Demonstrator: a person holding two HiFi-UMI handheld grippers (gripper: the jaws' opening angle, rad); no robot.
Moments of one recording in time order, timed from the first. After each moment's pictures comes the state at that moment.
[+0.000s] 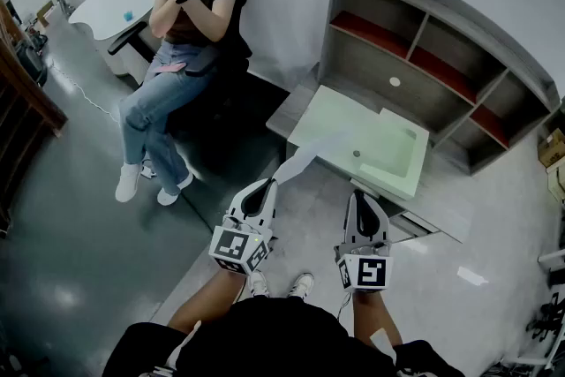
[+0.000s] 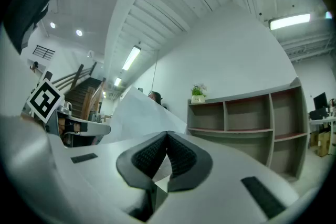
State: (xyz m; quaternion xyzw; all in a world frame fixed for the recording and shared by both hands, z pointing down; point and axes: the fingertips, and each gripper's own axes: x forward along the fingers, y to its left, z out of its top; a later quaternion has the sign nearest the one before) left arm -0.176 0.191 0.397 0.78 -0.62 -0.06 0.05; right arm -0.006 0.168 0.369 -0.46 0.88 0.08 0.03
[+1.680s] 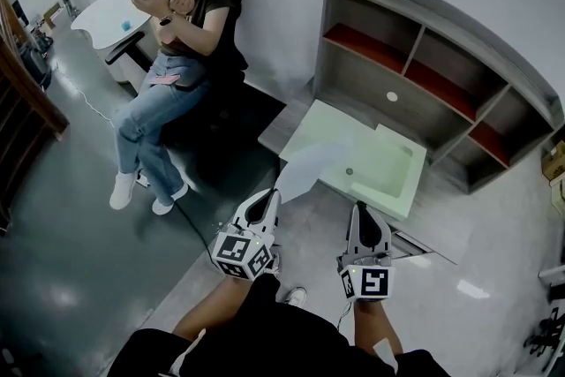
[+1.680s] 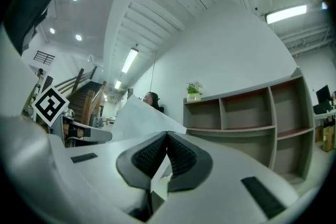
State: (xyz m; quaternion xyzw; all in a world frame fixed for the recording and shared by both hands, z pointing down) left arm -0.148 0.137 0.422 0.76 -0.63 -0.08 0.10; right arm 0.029 0.116 0.378 -0.45 0.89 0.07 0.04
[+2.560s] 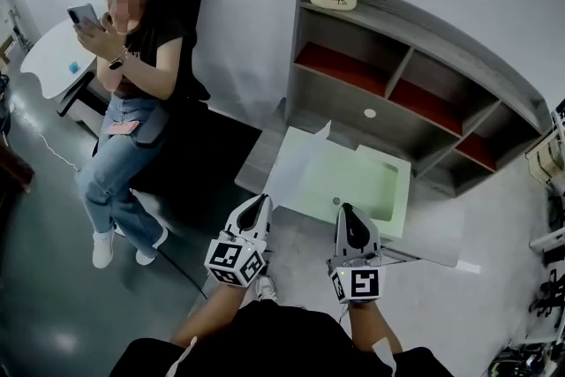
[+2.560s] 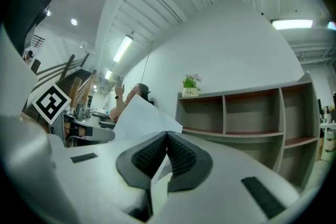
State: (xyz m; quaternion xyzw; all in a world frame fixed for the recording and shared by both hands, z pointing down) left arm -0.200 0.003 0.425 0.81 -0.57 -0.09 0.13; right arm -0.036 0.009 0.375 -0.50 0.86 0.08 0.01
